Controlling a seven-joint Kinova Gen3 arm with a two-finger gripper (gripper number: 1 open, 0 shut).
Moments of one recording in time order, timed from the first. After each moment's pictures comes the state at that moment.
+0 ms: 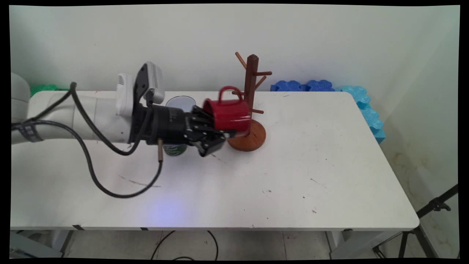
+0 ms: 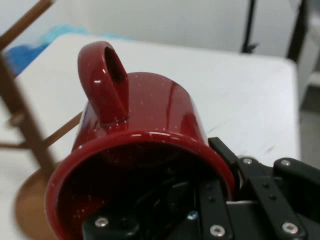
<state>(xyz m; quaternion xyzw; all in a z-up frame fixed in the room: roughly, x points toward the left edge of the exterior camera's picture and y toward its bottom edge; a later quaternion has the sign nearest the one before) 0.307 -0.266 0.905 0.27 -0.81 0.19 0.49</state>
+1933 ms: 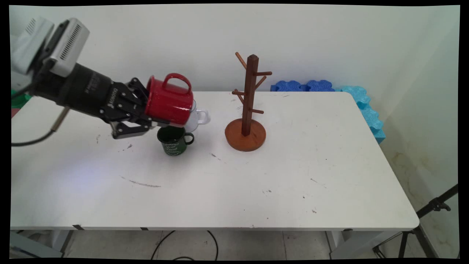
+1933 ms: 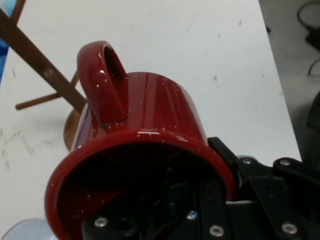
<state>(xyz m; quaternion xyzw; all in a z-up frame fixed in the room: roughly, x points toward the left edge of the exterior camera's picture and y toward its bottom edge) 0.408 -0.256 1.014 0.10 -0.91 0.18 0.35</state>
